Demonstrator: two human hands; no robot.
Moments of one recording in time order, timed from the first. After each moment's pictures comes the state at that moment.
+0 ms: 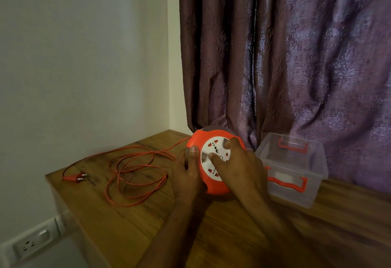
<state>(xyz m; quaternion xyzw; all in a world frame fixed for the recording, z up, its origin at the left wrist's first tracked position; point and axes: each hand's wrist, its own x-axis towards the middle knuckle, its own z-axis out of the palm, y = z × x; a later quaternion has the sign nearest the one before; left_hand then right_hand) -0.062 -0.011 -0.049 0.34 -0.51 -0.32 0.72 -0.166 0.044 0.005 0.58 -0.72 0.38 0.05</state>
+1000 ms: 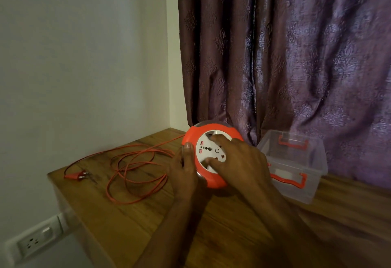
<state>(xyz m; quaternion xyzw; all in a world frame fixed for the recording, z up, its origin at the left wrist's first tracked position) -0.061 -0.008 -0.045 0.33 -0.48 -0.34 0.74 -0.174 0.043 0.009 0.67 -0.67 0.30 0.15</state>
